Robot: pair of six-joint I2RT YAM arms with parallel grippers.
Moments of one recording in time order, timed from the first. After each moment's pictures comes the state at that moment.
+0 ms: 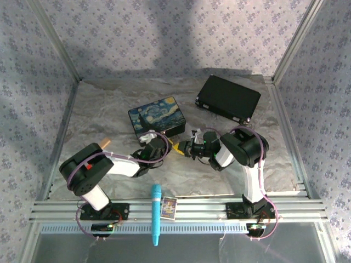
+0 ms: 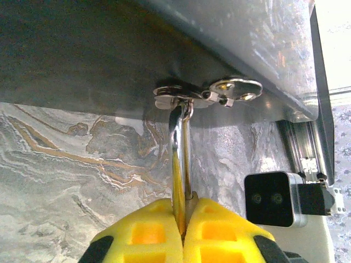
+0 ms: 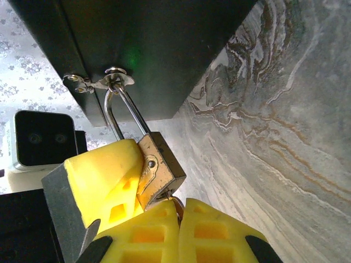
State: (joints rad) left arm -0.87 1.62 0.52 0.58 -0.28 -1.36; right arm 0.58 2.02 0.53 1.21 -0.70 1.33
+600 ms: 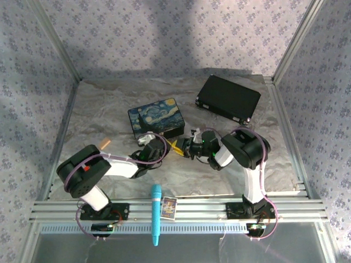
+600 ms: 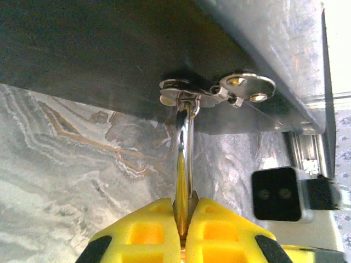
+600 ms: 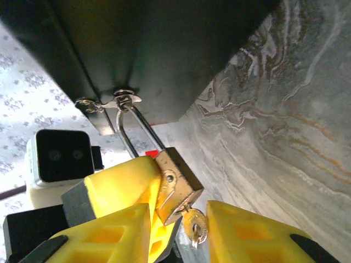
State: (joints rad) left arm -0.87 1.58 0.51 0.50 -0.27 -1.40; right arm 0.59 1.96 0.54 1.11 -0.66 1.34
